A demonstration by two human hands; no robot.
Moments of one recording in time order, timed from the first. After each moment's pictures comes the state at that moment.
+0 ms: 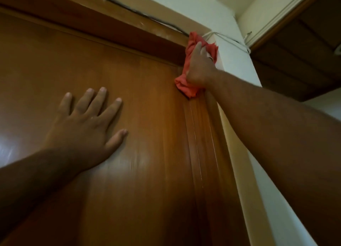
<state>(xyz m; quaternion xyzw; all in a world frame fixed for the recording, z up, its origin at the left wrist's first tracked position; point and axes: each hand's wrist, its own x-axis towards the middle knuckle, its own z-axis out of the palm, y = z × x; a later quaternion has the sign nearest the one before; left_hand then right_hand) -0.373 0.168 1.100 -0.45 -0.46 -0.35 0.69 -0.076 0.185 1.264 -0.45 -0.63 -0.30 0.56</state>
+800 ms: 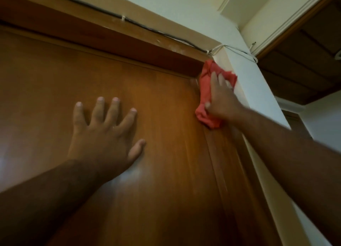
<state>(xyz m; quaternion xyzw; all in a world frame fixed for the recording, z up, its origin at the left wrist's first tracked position) -0.384 0.144 1.115 -0.43 -0.50 -0.32 0.68 -0.079 0.194 1.209 -0.43 -0.60 -0.32 0.59</state>
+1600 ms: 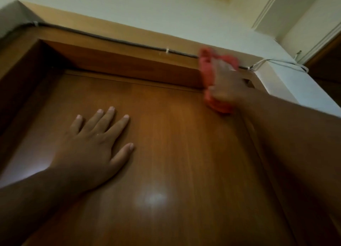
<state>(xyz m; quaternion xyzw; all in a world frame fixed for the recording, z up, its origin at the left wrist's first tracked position) -0.493 0.073 1.136 -0.48 -0.55 -0.33 0.60 -0.163 0.160 1.297 -0.33 -0.60 -0.39 0.62</state>
